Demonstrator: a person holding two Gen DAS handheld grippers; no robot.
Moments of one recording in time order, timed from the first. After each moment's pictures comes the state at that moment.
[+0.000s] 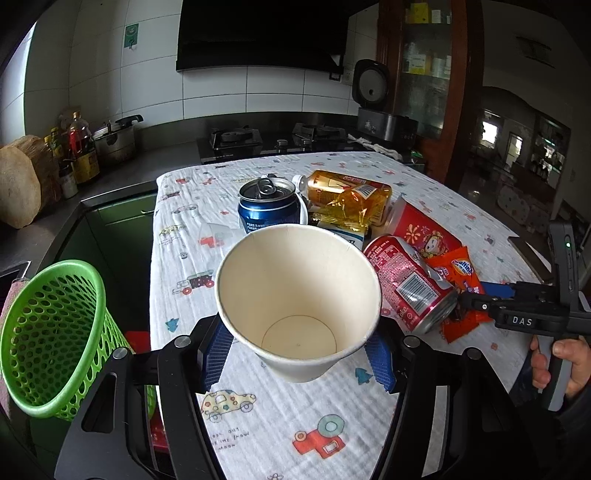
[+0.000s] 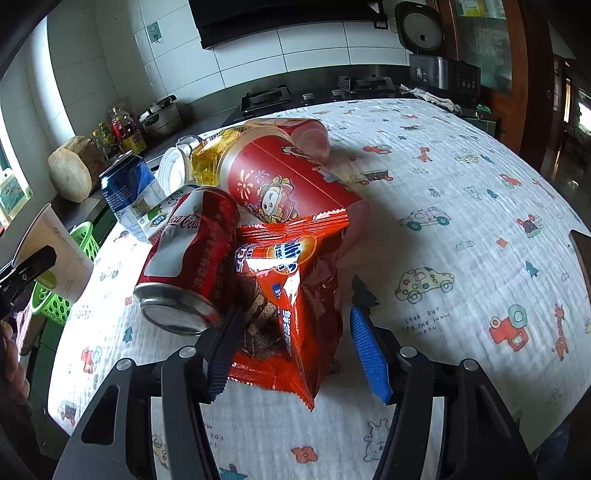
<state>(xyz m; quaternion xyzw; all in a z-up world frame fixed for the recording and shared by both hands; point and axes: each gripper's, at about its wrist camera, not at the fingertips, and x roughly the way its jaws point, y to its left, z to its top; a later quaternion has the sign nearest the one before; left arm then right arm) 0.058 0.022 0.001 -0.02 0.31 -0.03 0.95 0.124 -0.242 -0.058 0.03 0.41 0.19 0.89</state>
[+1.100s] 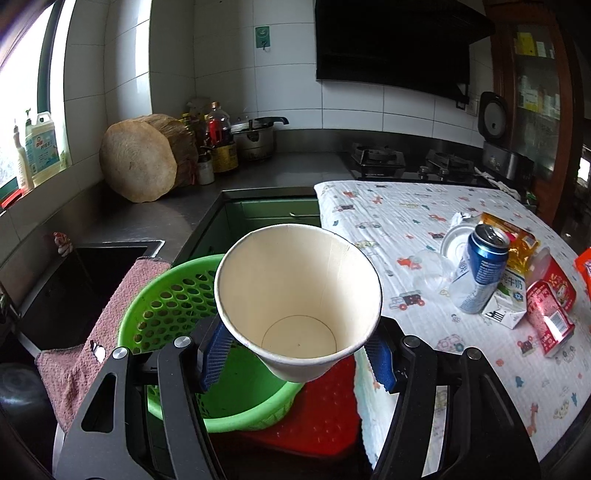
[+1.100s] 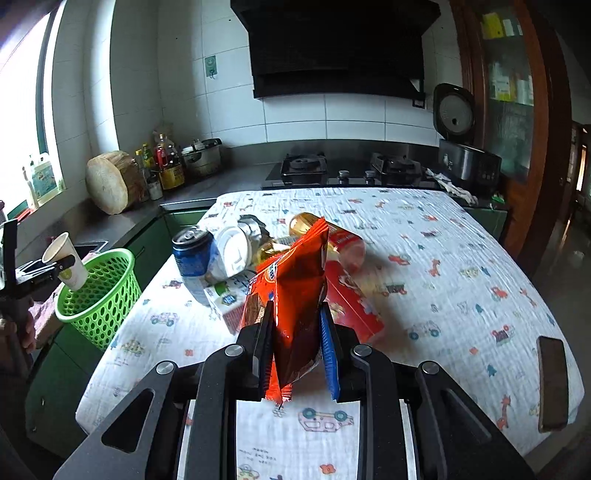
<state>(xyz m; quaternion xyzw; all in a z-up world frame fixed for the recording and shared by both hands) 0.023 0.191 0.030 -0.04 0.29 0.19 0.94 0.093 -0.213 0.055 -0.03 0.29 0.24 0.93</state>
